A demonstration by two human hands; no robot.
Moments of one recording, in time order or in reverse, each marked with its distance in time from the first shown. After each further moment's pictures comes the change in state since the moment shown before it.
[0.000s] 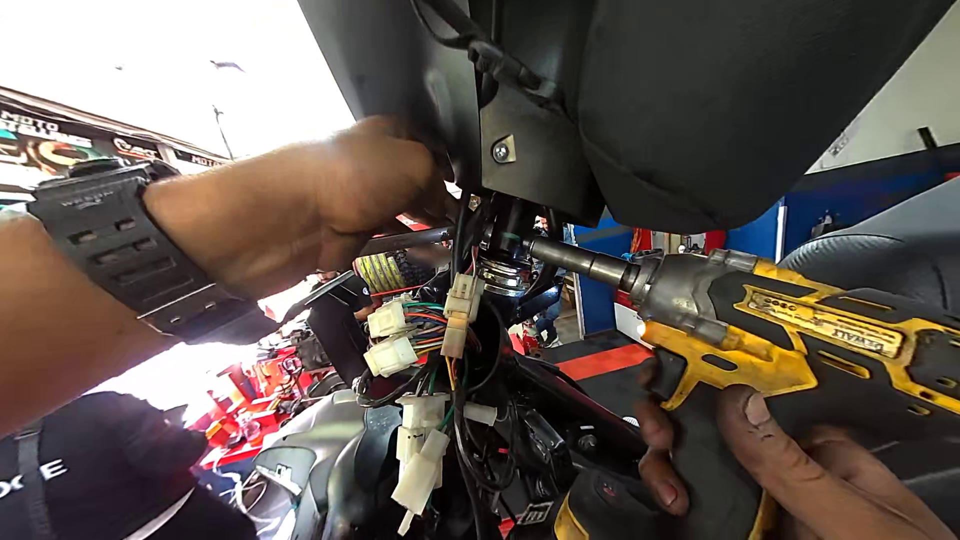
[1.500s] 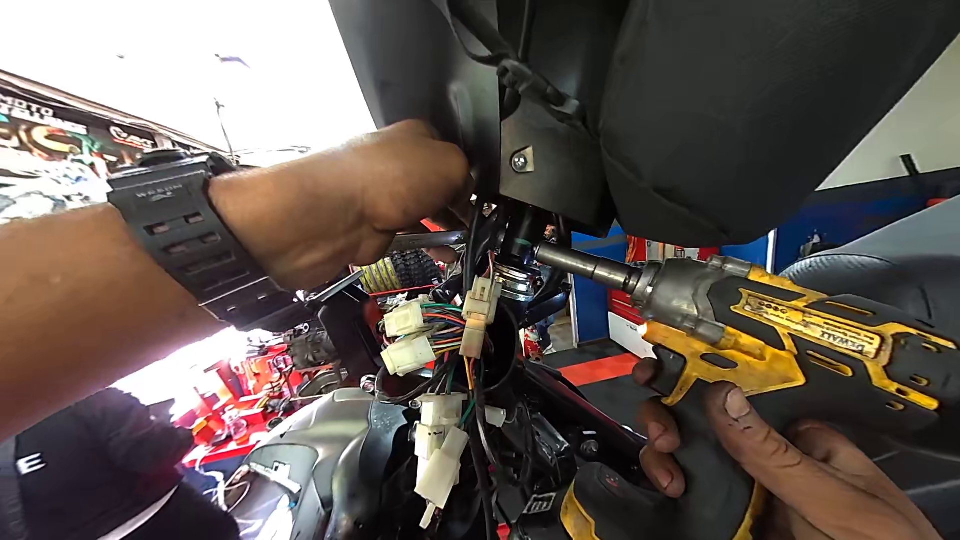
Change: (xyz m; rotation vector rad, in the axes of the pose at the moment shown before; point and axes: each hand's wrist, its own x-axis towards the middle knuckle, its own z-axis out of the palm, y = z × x) left_hand 0.004 0.003 0.004 0.068 -0.002 0.032; right_hand 0.010 0.000 0.002 -0.011 -0.041 0.003
